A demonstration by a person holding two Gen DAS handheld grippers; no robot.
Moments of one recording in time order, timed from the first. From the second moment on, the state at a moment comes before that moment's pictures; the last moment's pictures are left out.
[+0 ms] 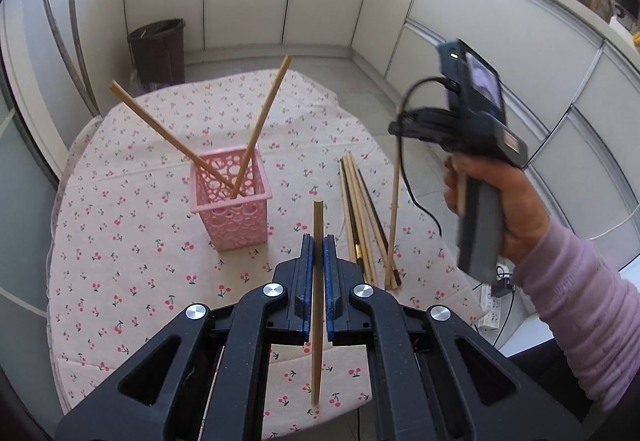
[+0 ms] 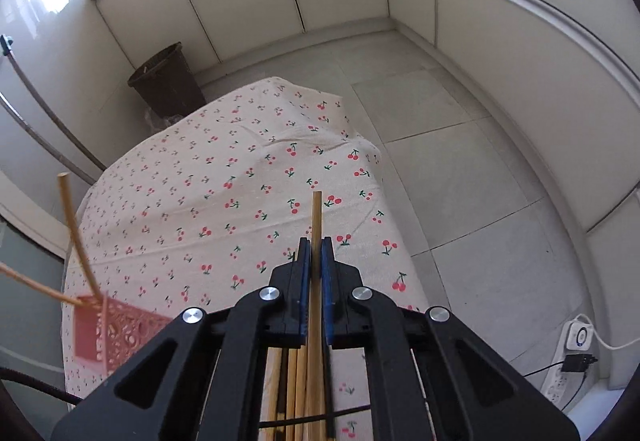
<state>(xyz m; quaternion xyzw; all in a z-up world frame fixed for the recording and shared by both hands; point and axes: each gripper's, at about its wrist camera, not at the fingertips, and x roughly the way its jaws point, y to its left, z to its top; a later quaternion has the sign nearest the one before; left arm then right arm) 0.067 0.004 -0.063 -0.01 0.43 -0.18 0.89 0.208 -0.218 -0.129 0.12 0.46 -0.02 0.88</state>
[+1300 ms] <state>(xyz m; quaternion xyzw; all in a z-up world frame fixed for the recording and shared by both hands) 0.137 0.077 0.018 -0.13 0.29 -0.02 0.95 0.123 -0.150 0.064 0.16 0.30 0.16 0.93</state>
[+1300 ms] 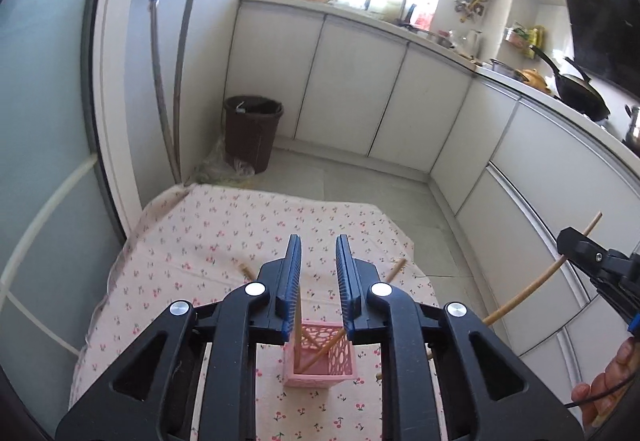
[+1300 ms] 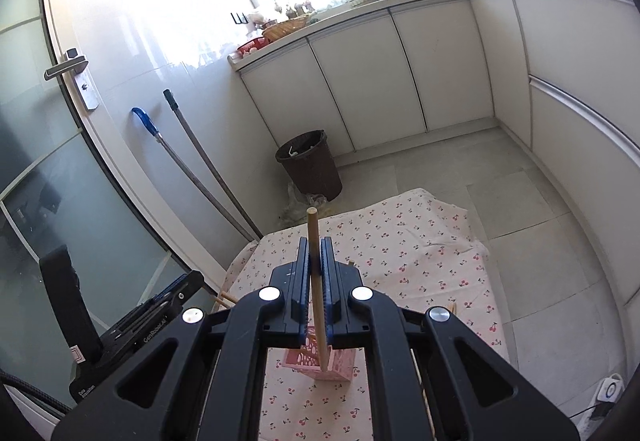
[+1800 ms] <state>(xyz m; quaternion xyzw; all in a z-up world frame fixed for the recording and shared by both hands) 0.113 0.105 0.035 -0.17 0.29 0.00 0.94 0.153 -0.104 0.041 0.14 0.32 0.15 0.93</state>
